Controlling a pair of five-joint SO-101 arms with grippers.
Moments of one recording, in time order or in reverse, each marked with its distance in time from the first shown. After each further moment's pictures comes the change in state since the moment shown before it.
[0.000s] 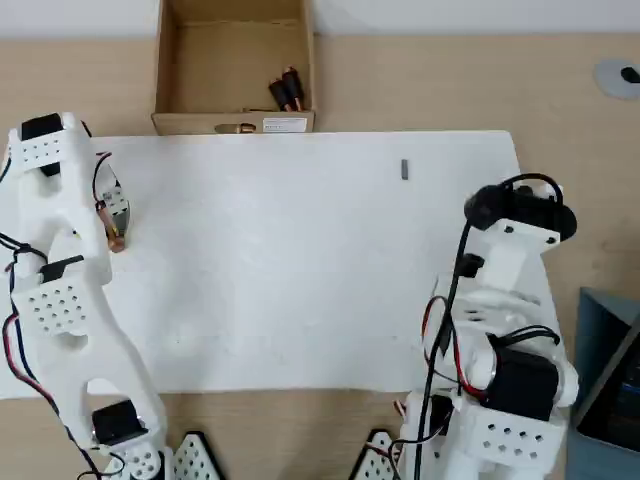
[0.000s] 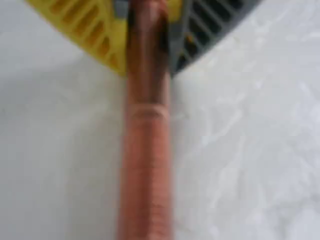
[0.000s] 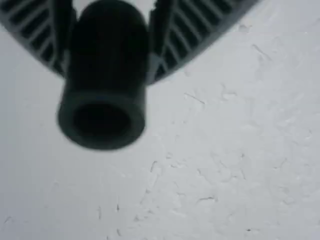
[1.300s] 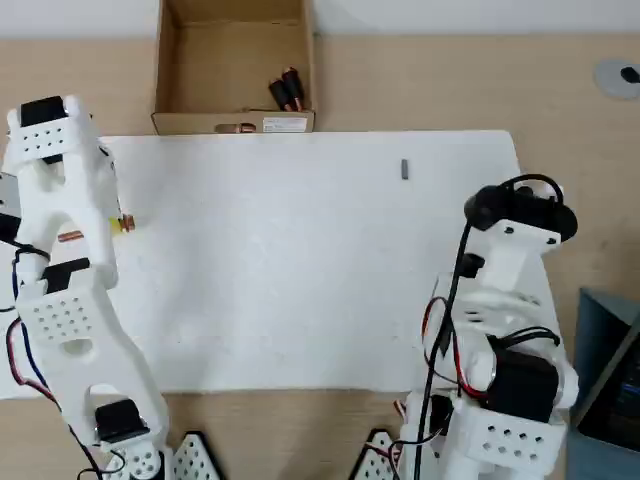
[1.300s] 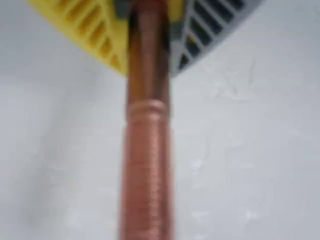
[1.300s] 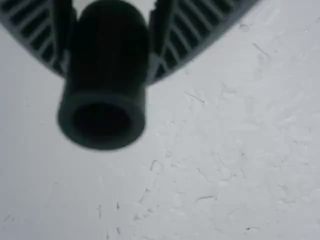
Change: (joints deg) left arm 3.9 -8.9 -1.3 5.5 81.8; right arm 0.0 -0.4 0.0 0.0 0.0
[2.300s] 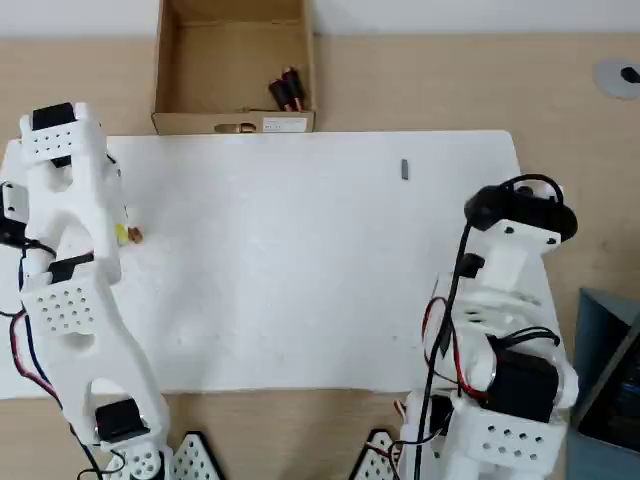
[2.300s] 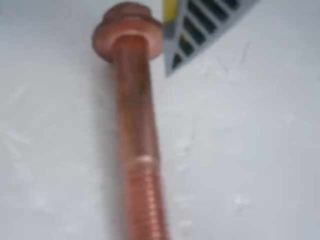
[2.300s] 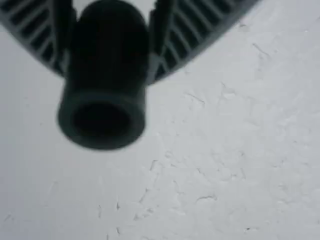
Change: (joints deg) left arm 0.4 4.4 0.0 0.0 -4.6; right arm 0.0 0.0 0.0 0.0 0.0
